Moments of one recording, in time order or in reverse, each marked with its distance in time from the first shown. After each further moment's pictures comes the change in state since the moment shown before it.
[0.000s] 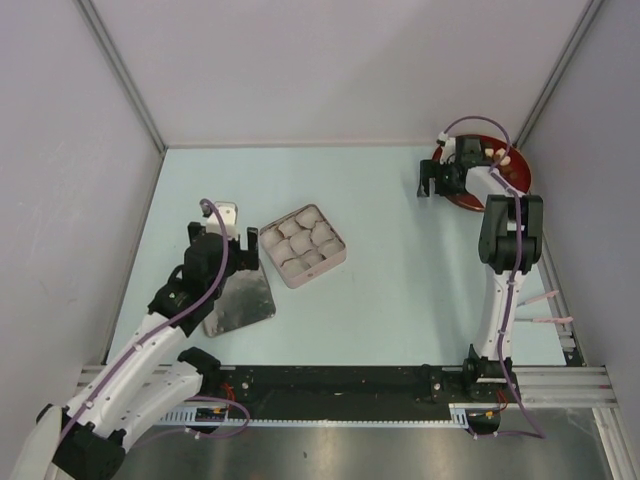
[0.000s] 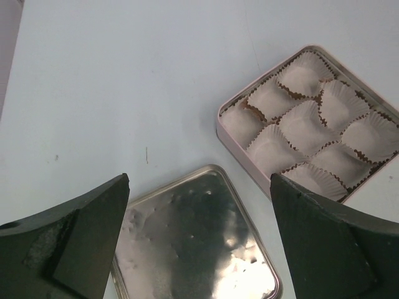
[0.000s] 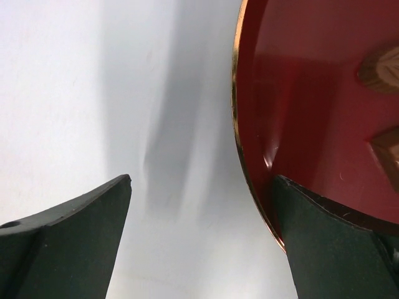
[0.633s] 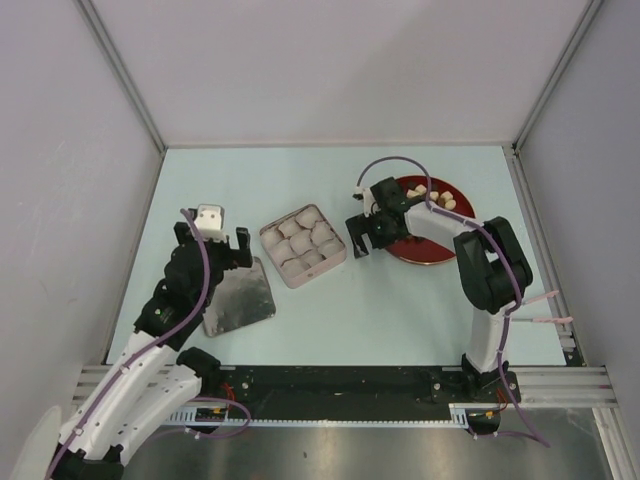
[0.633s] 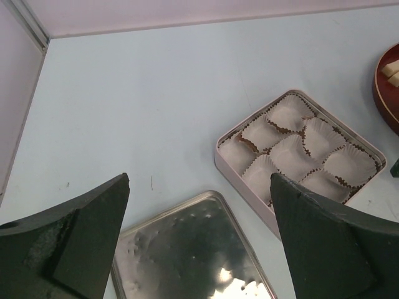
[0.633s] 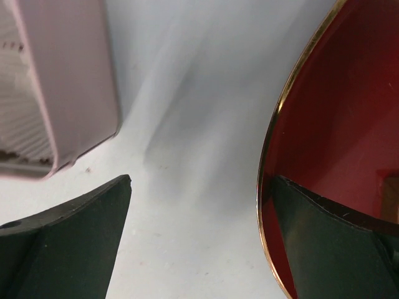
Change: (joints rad) left arm 0.001 -0.138 0.001 0.051 0.011 0.052; right arm 0.473 -0.330 -0.444 -0.068 0.049 0.071
